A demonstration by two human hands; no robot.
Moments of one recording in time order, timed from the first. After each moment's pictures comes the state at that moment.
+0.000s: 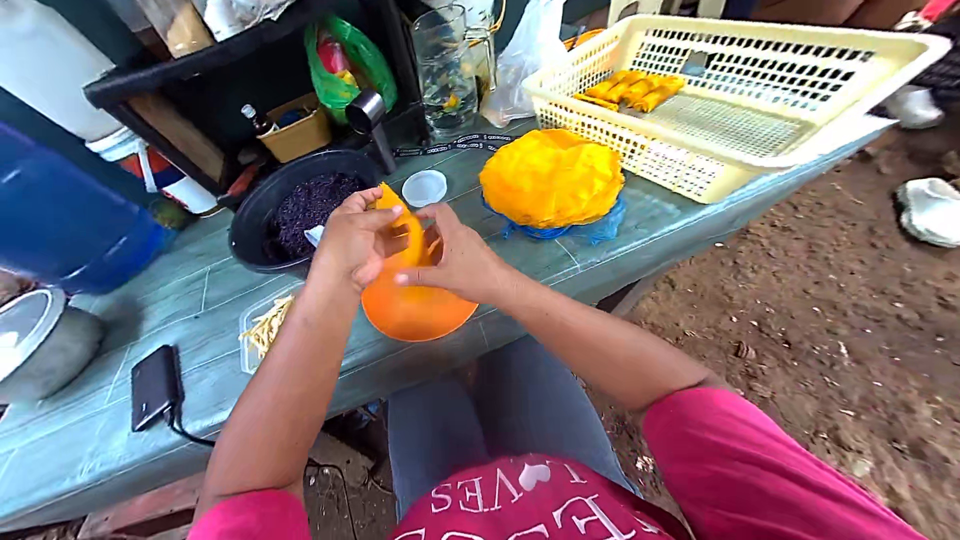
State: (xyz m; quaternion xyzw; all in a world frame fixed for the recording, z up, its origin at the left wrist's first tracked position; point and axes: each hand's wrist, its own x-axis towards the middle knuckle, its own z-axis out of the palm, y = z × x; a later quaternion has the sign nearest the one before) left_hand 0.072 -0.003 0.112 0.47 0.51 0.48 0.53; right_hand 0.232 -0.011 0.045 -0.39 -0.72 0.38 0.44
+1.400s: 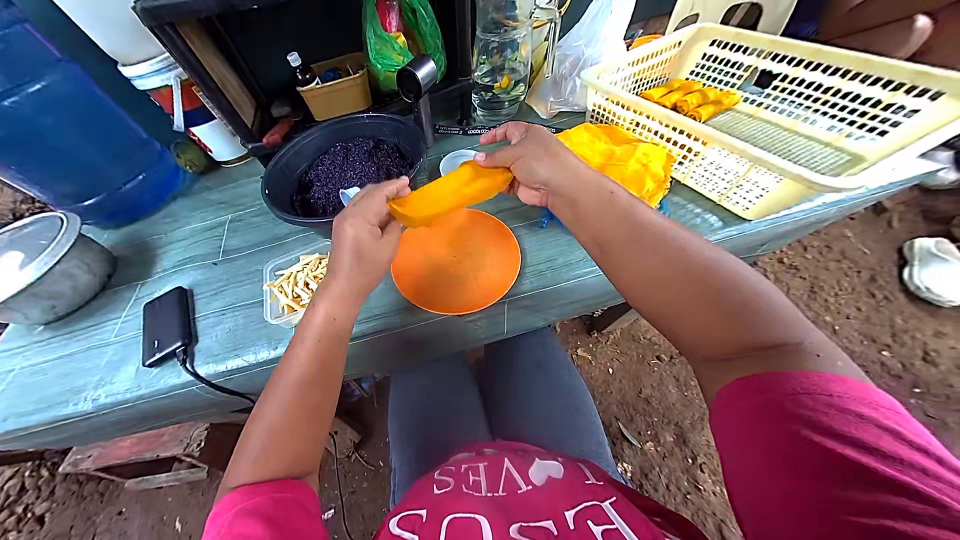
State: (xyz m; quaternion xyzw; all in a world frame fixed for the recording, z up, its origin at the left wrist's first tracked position) left_hand 0.000 -0.036 0.067 0.77 0.45 0.43 0.10; right_hand 0.247 0.063 0.084 -0.47 -0.55 0.55 0.41
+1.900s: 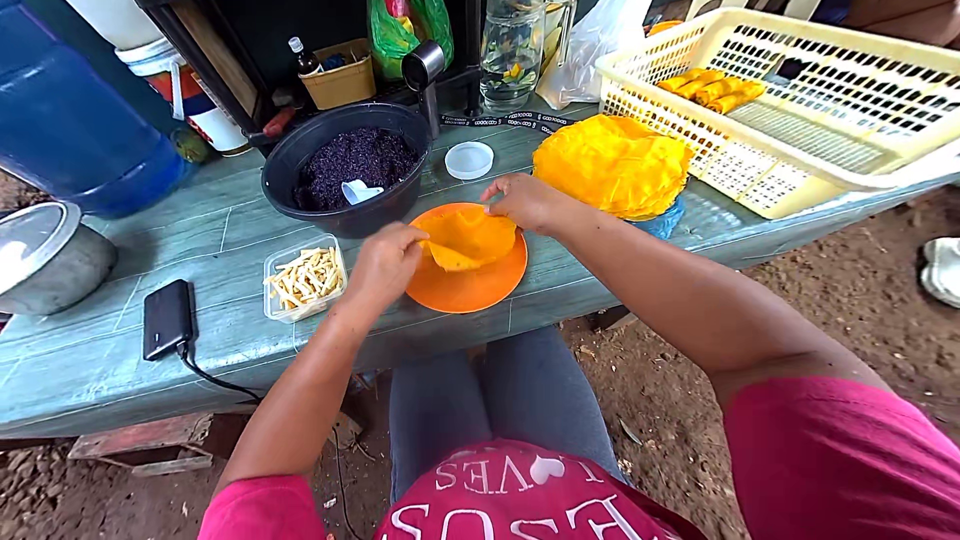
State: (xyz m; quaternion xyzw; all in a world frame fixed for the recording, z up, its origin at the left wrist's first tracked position) left_hand 0.003 -0.040 0.036 0.79 0.53 0.30 0.09; right_hand 0.245 0.059 0.043 -0.56 -0.68 0.44 0.20
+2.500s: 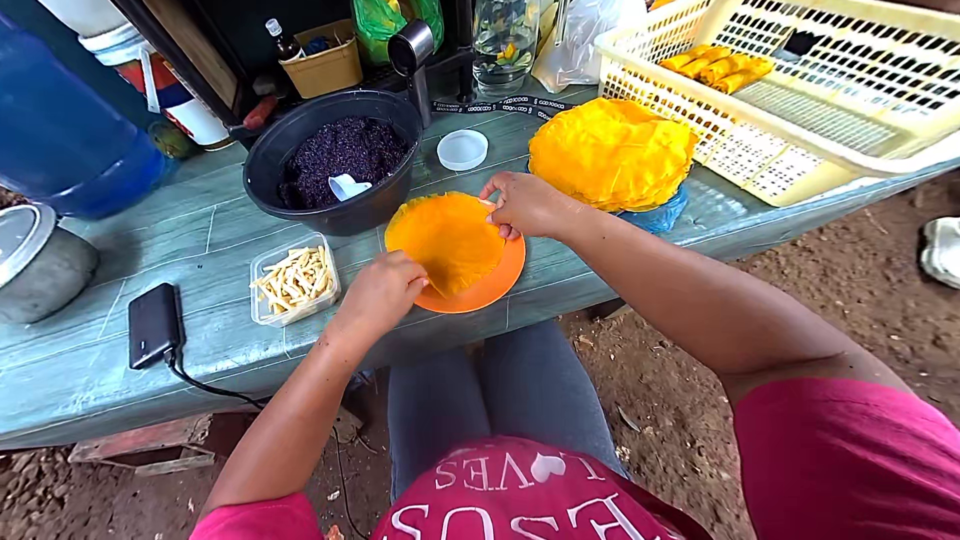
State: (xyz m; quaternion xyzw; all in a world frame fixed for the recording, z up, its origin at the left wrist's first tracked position) left_hand -0.001 -0.058 0.014 0.85 0.49 0.18 0.05; right_hand 0.251 0.051 0.040 -0.55 -0.71 0.41 0.15
